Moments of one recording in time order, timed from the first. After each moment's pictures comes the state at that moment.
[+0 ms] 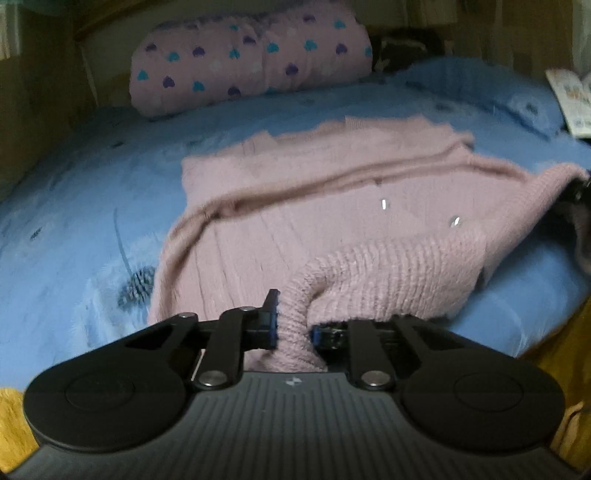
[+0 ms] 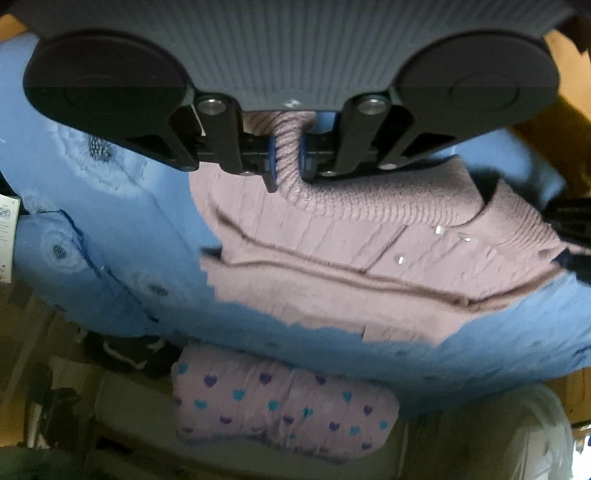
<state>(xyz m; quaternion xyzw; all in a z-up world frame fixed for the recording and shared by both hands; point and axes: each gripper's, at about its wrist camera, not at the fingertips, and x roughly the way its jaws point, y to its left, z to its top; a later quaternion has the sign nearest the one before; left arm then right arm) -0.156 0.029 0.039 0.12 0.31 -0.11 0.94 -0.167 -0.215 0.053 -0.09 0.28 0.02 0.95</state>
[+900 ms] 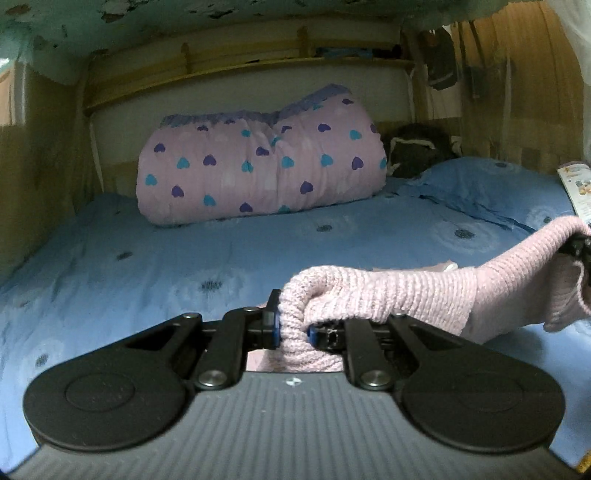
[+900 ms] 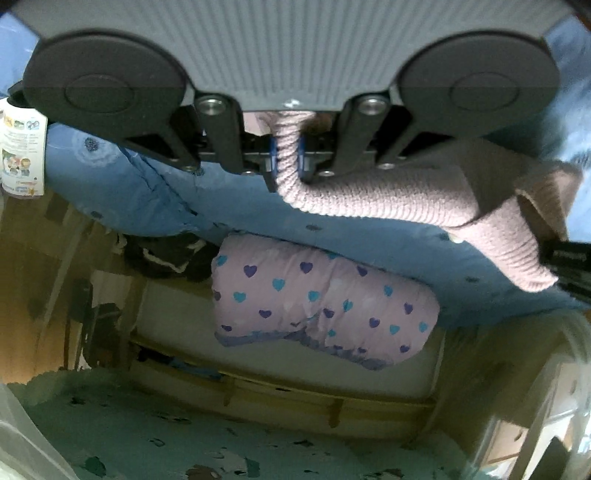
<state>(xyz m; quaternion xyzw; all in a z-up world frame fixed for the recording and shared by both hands) -0.047 0.029 0.150 0.10 0.18 -0.13 0.97 -0.107 -0.199 0.119 -0.11 0.12 -0.04 0.99</state>
